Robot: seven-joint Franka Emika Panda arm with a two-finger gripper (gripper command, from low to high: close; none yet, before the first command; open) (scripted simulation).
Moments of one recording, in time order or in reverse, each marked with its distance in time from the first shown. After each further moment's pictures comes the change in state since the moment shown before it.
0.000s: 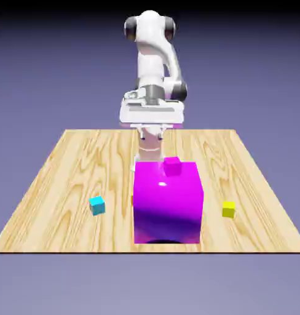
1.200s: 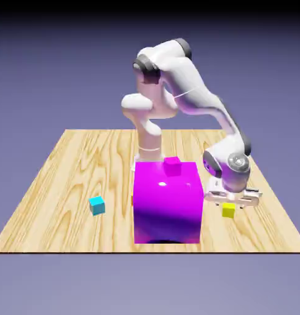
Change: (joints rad) arm -0.032 1.184 0.543 0.490 0.024 -0.526 0.817
